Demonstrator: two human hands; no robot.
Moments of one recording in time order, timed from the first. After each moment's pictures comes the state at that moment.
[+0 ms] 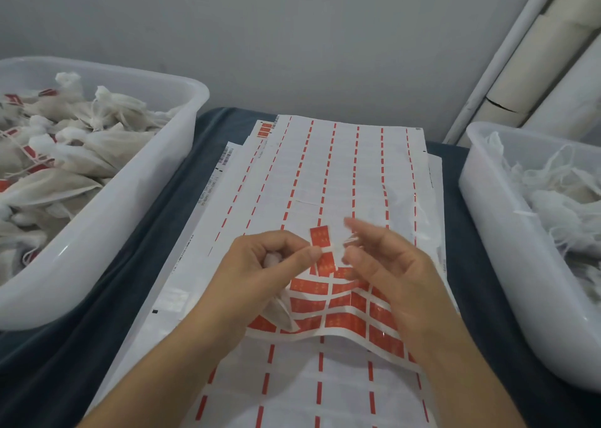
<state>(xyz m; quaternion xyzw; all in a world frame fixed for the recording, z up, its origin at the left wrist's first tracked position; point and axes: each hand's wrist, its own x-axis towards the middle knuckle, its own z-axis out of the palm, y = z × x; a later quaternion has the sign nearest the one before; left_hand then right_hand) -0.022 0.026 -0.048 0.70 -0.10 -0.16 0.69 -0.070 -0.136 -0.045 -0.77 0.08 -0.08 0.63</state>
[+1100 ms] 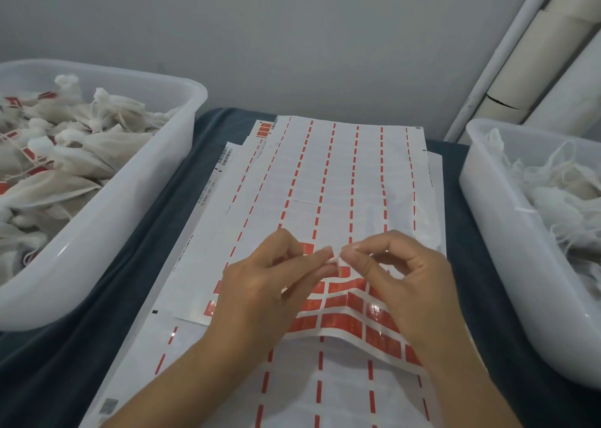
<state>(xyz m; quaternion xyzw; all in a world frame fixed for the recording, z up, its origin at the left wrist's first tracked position) -0.031 0.016 -0.071 0.82 -0.33 0.24 0.40 -0.074 -0.133 -0.044 -0.85 0.10 -0.17 0.49</state>
